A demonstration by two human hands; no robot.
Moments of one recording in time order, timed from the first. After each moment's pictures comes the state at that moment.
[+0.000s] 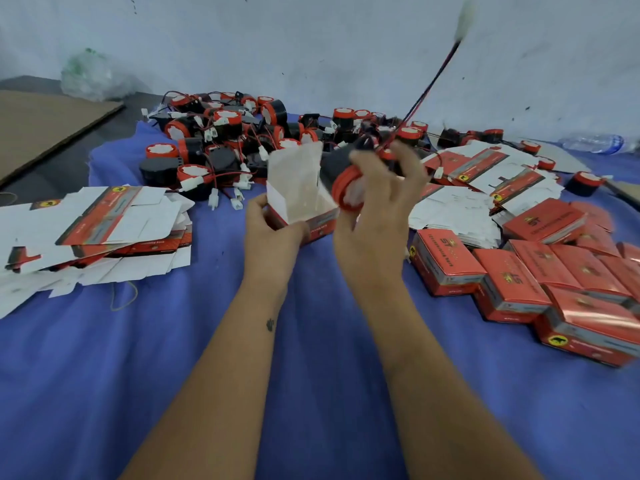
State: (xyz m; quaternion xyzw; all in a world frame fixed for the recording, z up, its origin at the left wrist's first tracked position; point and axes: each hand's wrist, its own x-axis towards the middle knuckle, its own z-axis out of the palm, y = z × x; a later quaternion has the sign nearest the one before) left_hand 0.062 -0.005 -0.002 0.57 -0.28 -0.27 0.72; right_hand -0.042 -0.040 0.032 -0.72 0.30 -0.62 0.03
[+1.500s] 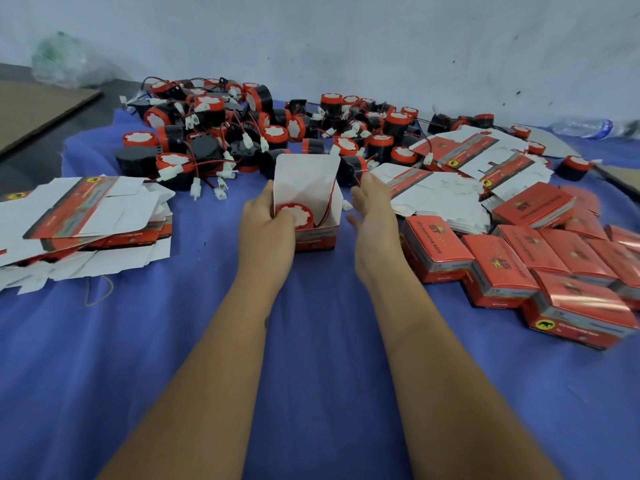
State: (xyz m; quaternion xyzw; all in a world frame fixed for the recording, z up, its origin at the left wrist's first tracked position) left_hand 0.054 -0.014 -0.008 0.64 -0.38 -0.20 0.64; right_hand -0.049 -0.075 0.013 -0.45 0.40 -0.49 0.63
